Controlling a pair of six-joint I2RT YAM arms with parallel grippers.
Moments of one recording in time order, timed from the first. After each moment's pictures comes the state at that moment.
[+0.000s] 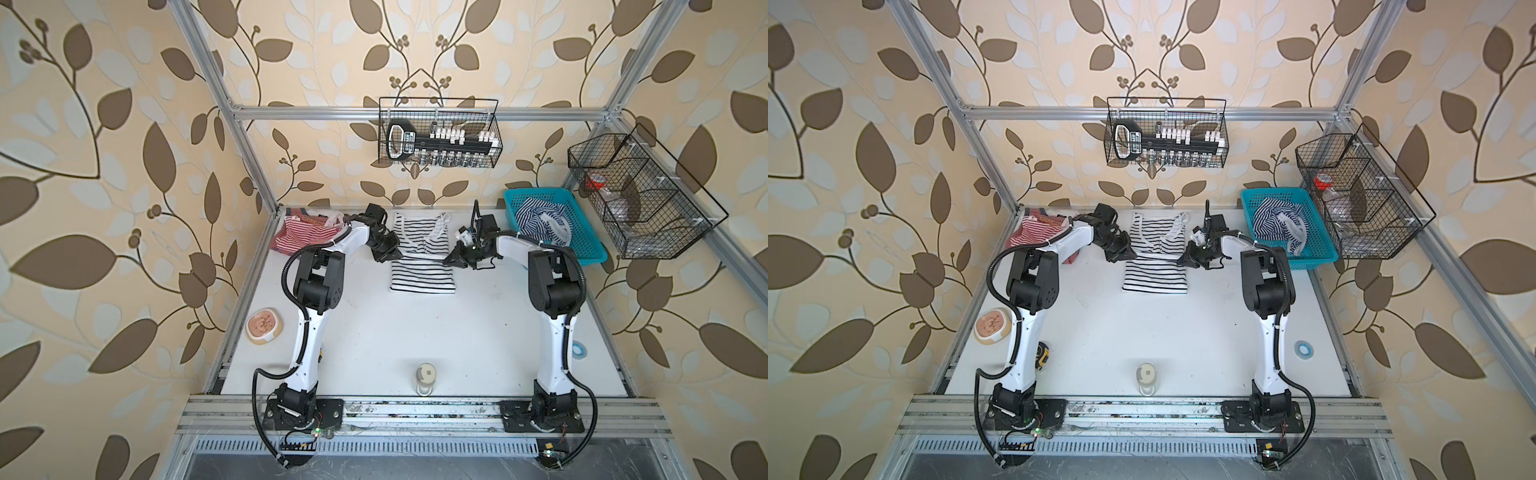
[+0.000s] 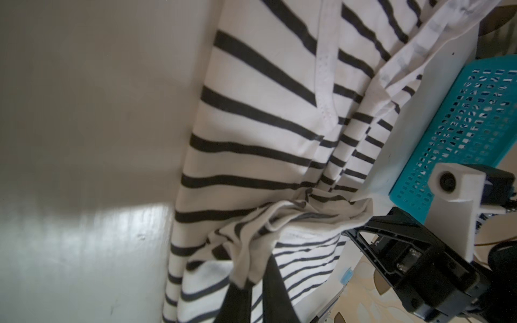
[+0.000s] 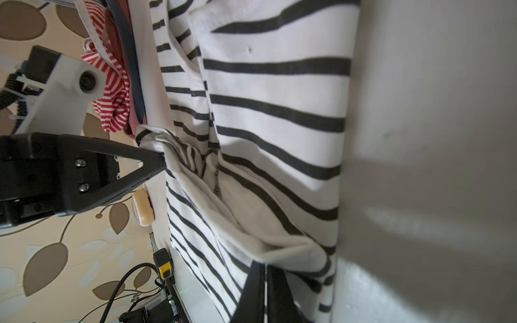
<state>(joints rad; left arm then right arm) -0.27 2.36 1.95 -0.74 0.58 -0.78 0.13 2.24 1.61 -0.51 -0.72 0.43</state>
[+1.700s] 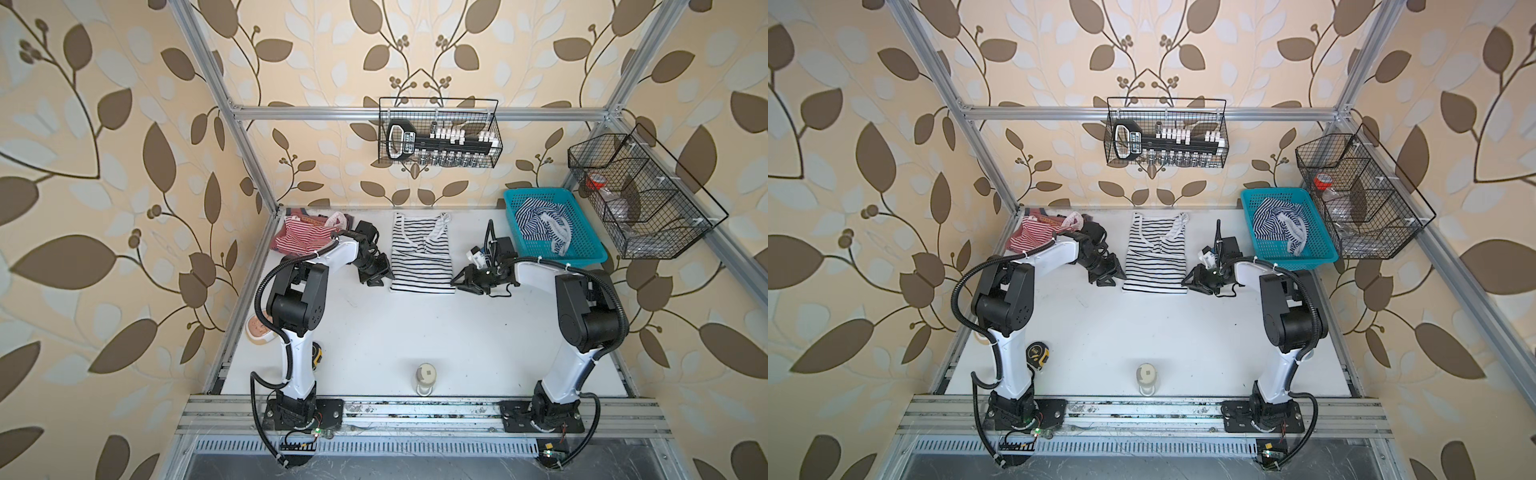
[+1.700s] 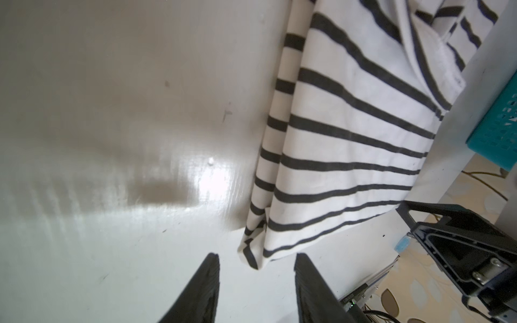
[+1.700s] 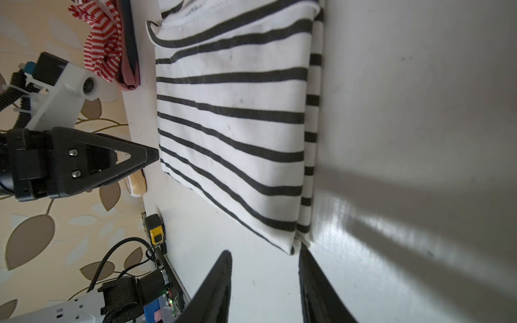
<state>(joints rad) -0.30 2.01 1.47 -0.75 0.49 -0.64 0.13 1.85 1.06 -0.34 -0.68 0.43</state>
